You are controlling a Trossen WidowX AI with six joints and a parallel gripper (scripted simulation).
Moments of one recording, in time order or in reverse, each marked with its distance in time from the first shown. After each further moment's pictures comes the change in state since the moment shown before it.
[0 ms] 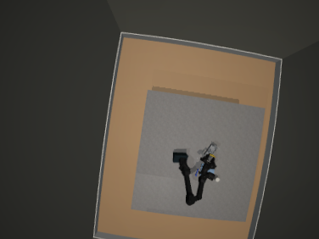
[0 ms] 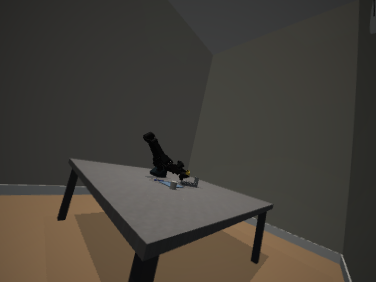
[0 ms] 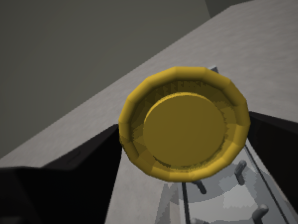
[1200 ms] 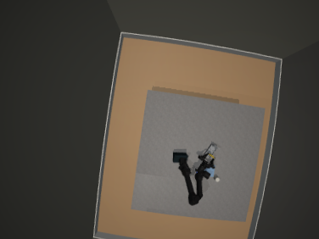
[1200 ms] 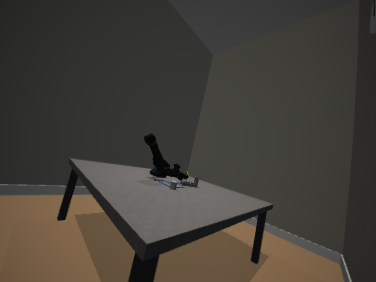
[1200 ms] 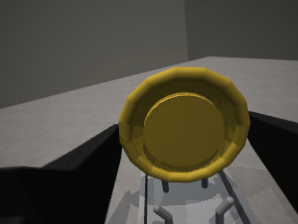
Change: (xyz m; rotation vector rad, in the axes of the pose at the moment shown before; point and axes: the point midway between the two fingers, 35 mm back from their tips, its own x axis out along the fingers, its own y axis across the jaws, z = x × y) arm -0.004 -0.006 -0.020 -0.325 -0.156 -0.100
